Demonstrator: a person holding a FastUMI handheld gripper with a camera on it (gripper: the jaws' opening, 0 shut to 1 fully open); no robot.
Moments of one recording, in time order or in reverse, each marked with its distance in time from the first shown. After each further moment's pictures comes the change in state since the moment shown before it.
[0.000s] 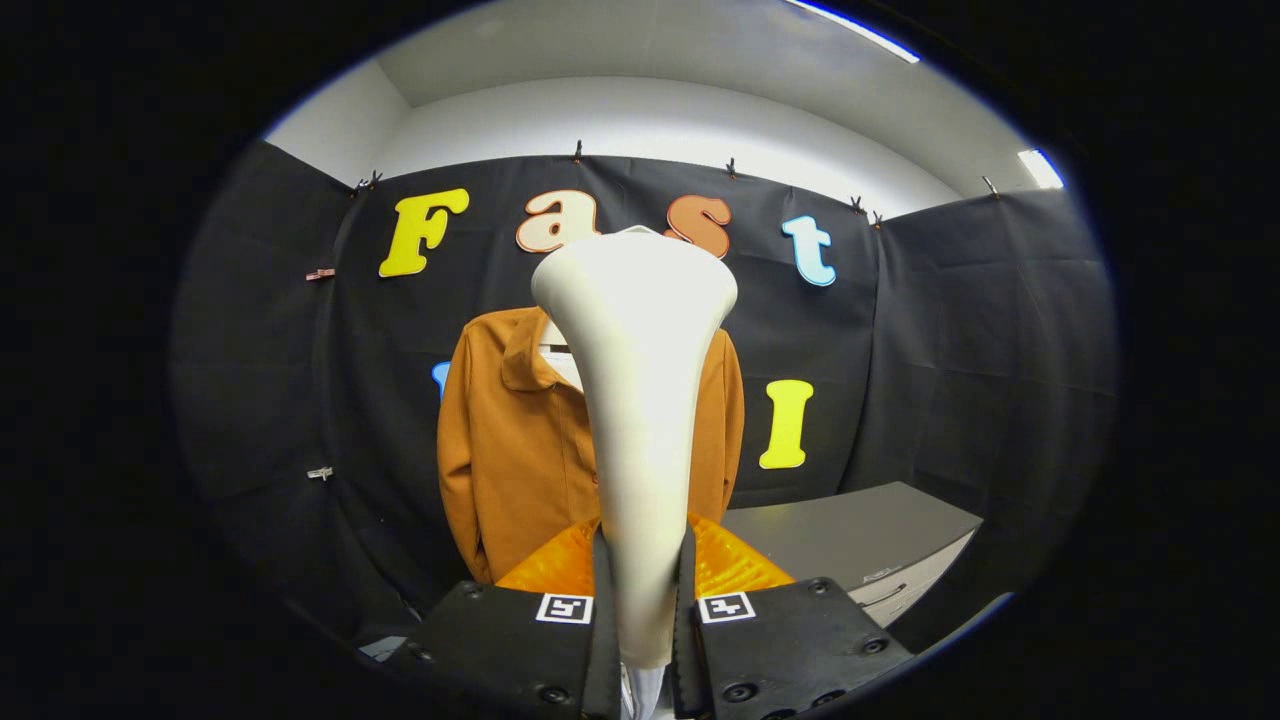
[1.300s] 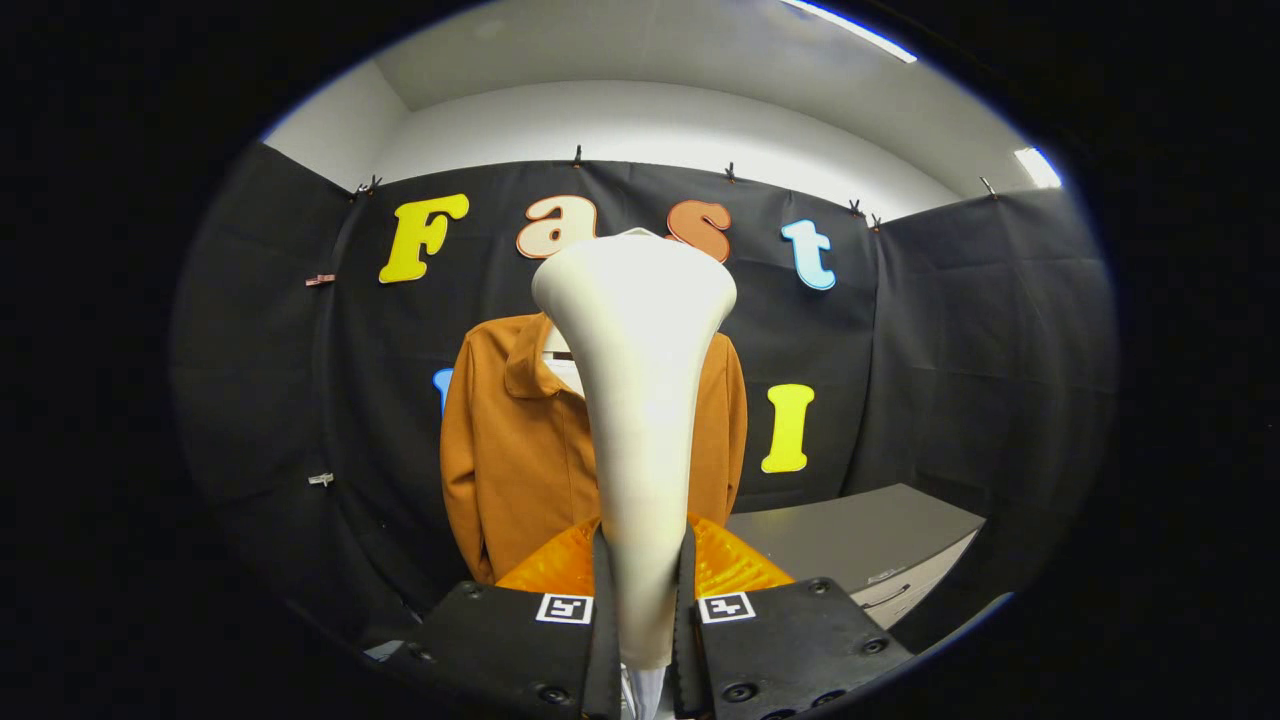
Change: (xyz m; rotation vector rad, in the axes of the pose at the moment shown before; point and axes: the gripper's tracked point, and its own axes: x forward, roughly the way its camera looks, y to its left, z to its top) arm 0.002 0.007 0.004 0.007 -0.015 -0.004
